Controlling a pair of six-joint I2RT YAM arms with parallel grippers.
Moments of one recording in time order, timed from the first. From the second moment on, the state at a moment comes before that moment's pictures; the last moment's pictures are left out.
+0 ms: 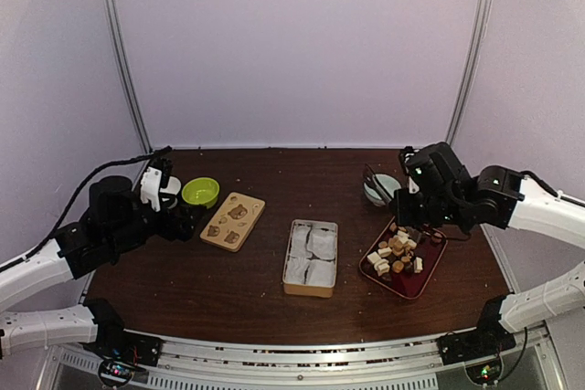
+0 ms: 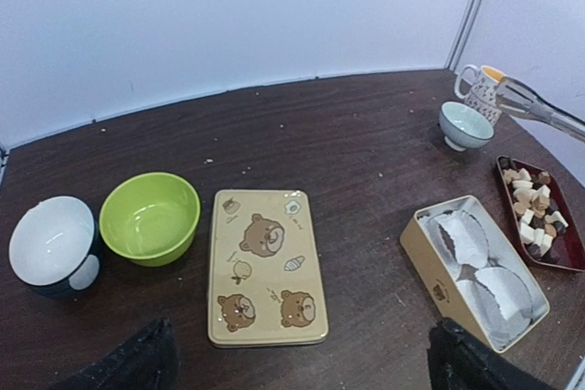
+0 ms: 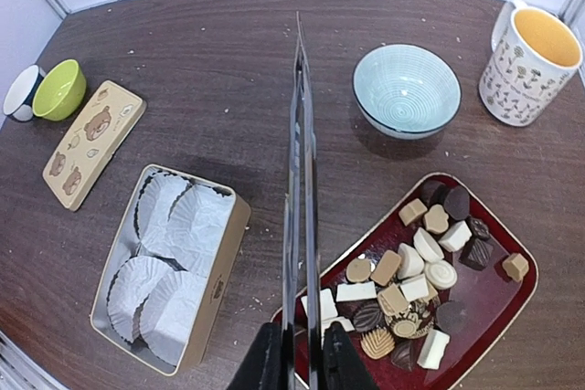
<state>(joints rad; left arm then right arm) -0.64 0.76 0.54 -0.13 -0.12 -0.17 0.88 1.14 1.03 -0.71 0.42 0.62</state>
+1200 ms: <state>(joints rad) -0.73 1.27 0.70 0.64 0.45 -0.82 0.88 1.08 0.91 -0.14 -0.13 0.42</state>
